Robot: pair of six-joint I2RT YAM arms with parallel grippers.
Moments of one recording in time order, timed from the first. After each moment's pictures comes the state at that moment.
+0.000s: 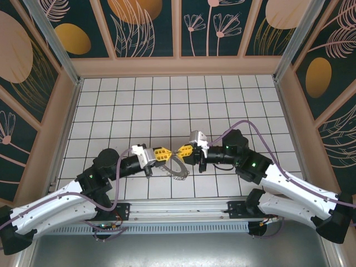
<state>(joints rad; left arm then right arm) -1.01 0.66 0.53 0.14 0.25 0.15 0.94 0.86 0.72 -0.05 -0.50 -0.05</state>
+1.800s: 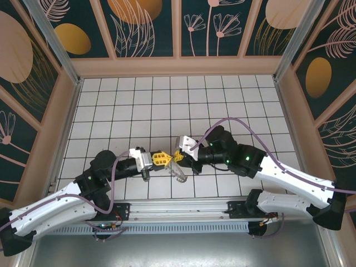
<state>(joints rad) -1.01 0.62 0.51 0.17 0.35 0.14 1.06 1.00 0.92 -0.39 -0.37 -0.21</state>
